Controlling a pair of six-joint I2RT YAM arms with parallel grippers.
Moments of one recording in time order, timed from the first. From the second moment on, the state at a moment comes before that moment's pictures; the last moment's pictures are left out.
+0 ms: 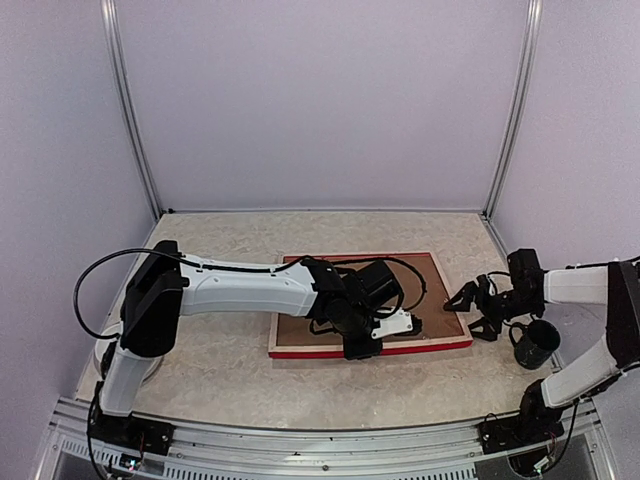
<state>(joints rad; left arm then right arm) -1.17 2.24 1.82 -0.68 0.01 0.43 -0.03 1.38 0.61 -0.34 -0.70 0.49</state>
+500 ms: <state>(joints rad) -1.17 2.22 1.82 -0.70 -0.01 0.43 -0.04 1.46 0.54 -0.21 -0.93 0.49</state>
